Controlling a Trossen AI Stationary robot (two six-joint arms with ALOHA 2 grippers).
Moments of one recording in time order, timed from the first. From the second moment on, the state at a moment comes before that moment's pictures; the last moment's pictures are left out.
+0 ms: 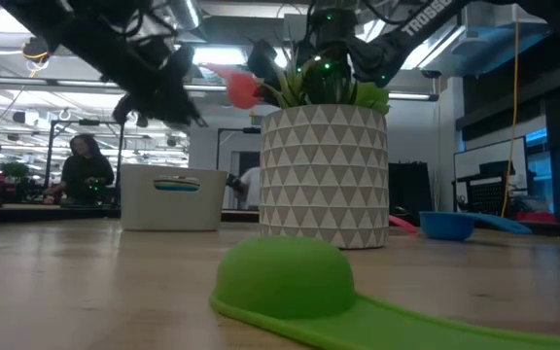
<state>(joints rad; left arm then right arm) 0.23 0.98 0.50 0.08 -0.55 -0.57 -0.36 1.96 1.31 0.70 0.33 0.42</state>
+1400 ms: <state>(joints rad) 0.23 0.98 0.50 0.48 -0.67 -0.37 -0.27 1.96 1.31 0.74 0.40 0.20</state>
